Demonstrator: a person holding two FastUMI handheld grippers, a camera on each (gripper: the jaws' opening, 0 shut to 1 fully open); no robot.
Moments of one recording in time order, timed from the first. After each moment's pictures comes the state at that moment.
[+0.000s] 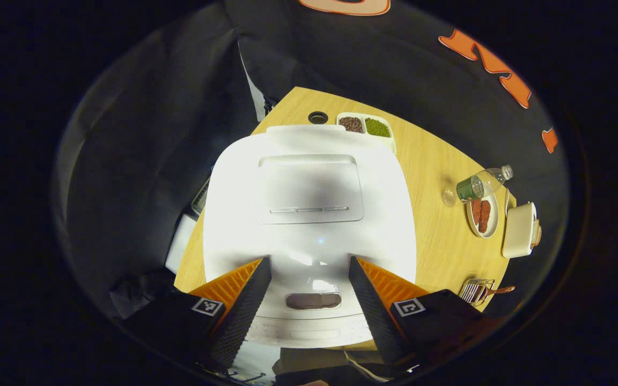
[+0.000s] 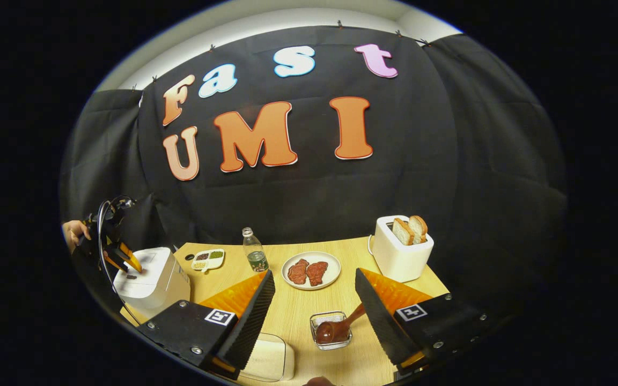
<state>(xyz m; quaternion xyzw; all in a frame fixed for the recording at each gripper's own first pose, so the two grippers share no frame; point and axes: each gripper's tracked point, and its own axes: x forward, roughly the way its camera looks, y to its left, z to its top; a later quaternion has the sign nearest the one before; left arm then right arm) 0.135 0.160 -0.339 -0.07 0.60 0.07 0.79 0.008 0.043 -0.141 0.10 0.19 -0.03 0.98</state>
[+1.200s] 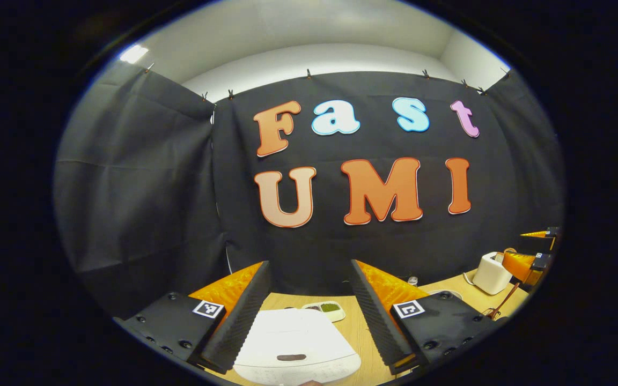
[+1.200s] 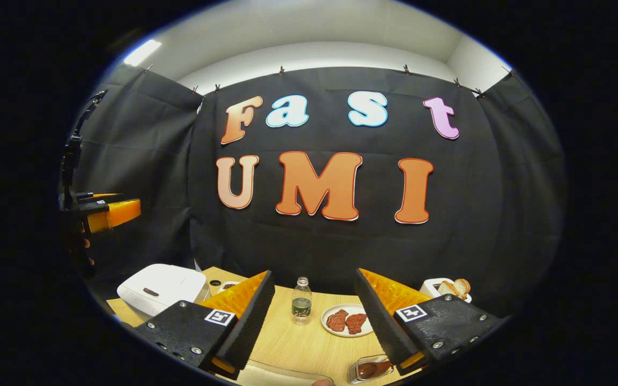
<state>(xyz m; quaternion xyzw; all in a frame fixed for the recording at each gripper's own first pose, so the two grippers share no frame) 0.086 0.102 -0.073 0.02 0.02 -0.01 1.00 0.047 0.170 -0.050 0.04 0.04 0.06 1.00</state>
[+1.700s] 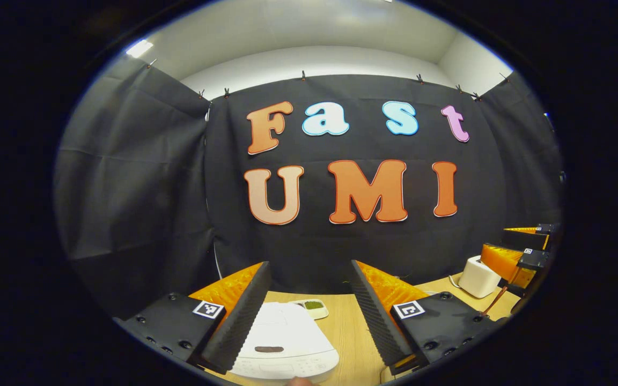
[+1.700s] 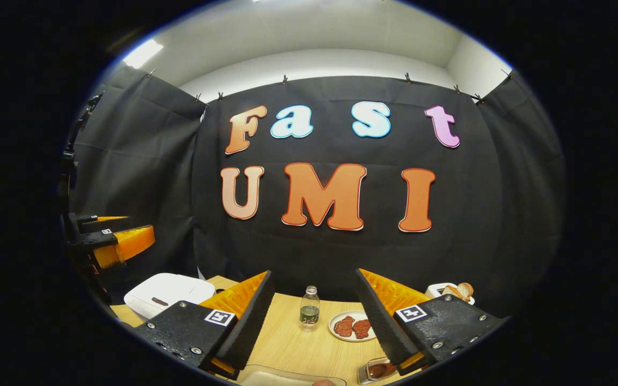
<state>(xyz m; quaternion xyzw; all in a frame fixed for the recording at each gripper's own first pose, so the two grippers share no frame) 0.067 0.072 -0.094 0.00 0.03 -0.04 1.00 0.039 0.191 -0.036 0.05 0.02 0.06 1.00</state>
